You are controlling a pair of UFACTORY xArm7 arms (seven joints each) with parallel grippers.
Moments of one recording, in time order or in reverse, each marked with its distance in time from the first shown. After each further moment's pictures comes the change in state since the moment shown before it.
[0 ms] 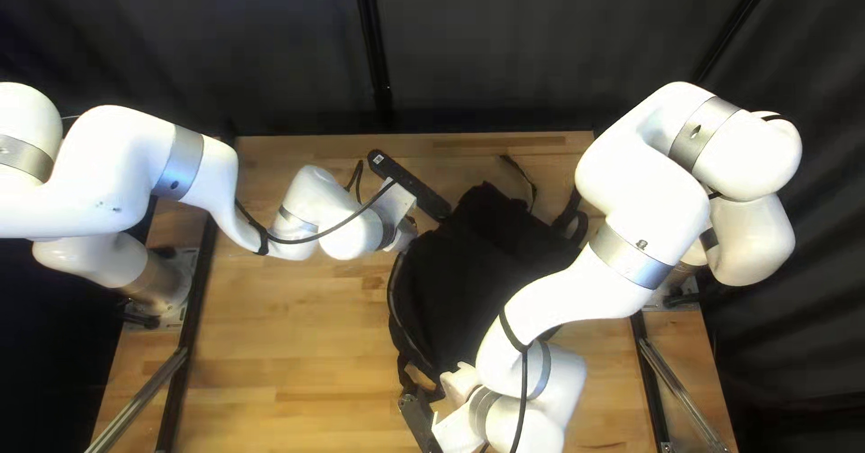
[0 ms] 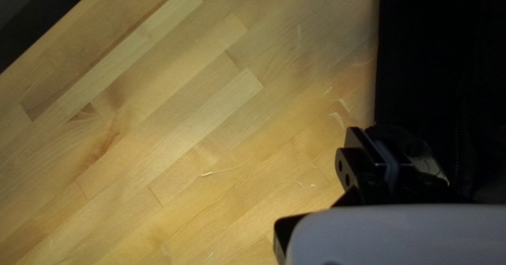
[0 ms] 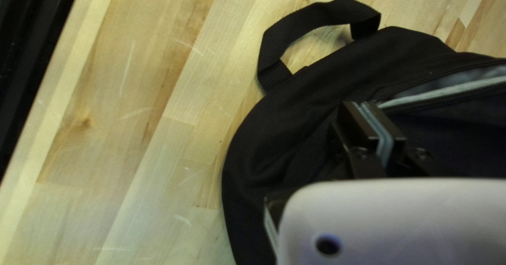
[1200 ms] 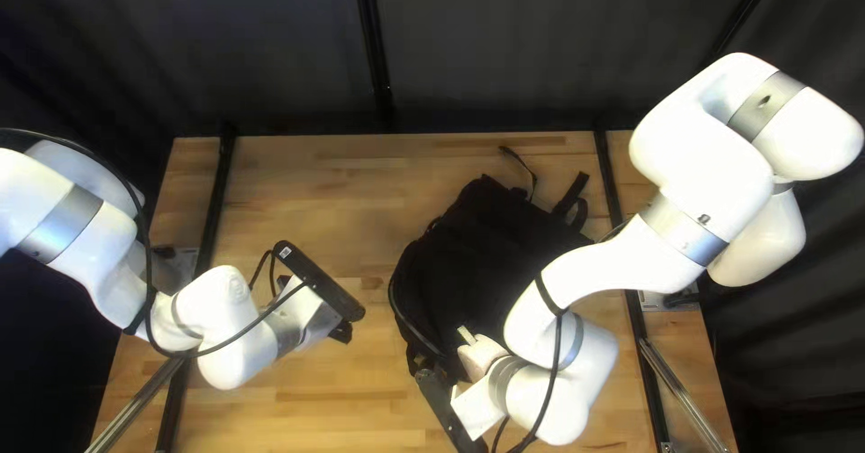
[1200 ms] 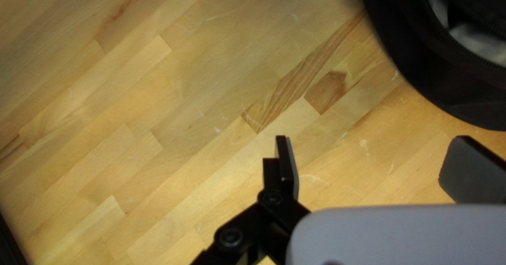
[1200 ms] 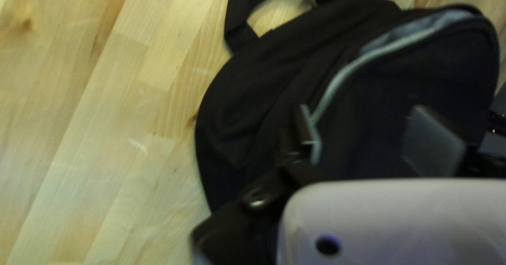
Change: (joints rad) left arm -0.240 -0.175 -0.272 -0.236 0.081 0.250 -0.481; right arm -0.056 -0.213 0.052 -0.157 0.210 0.050 -0.152
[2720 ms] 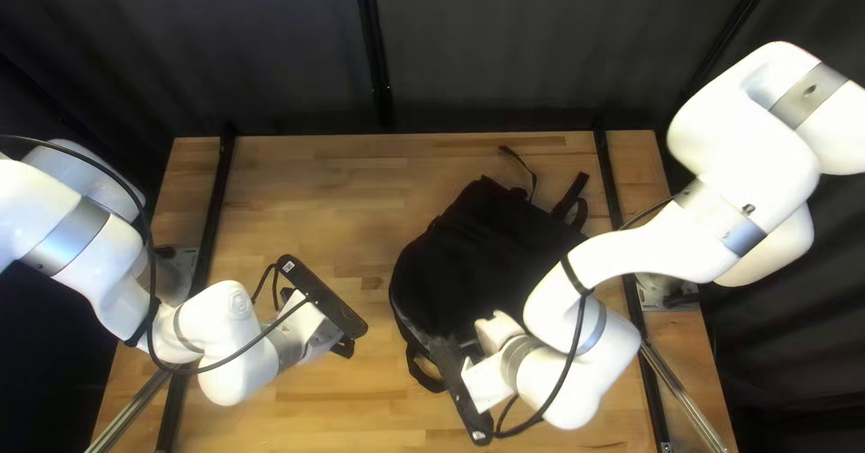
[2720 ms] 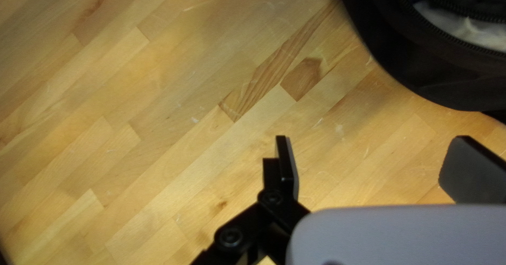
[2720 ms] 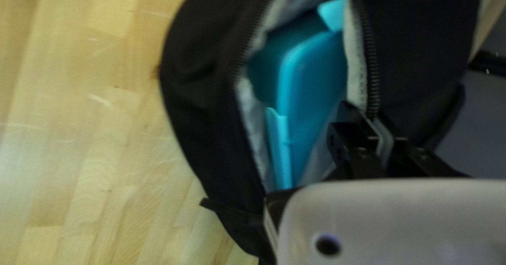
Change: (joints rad) left arm 0.010 0.045 0.010 0.043 0.022 -0.047 0.018; right arm -0.068 -0.244 -0.056 -0.058 0.138 0.127 0.014
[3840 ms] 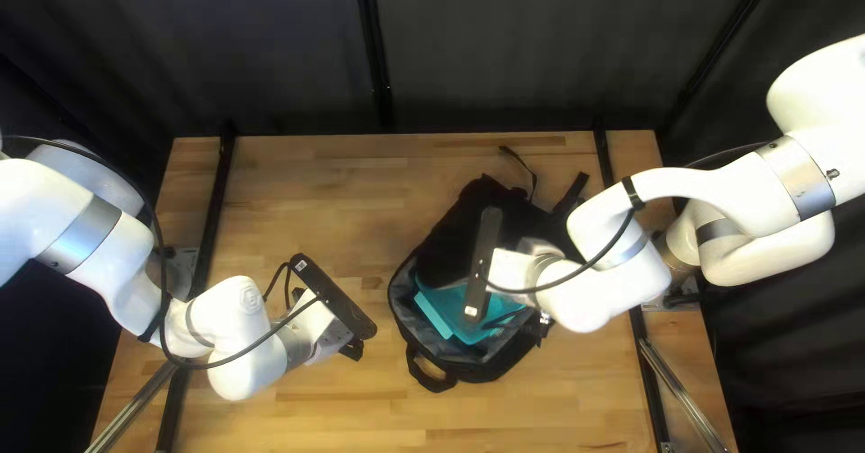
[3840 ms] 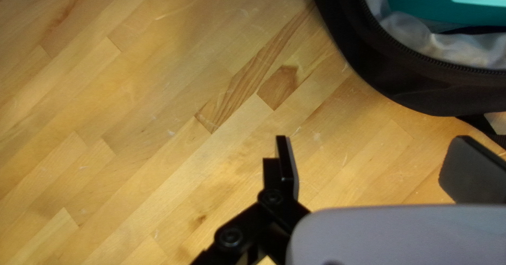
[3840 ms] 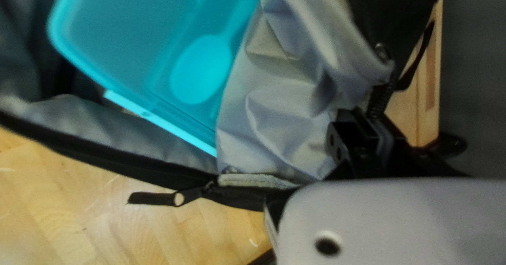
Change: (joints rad) left arm 0.006 0.028 0.006 0.011 0.032 -0.049 -0.014; right arm -0.055 -0.312 -0.123 -0.310 0.206 -0.034 0.270
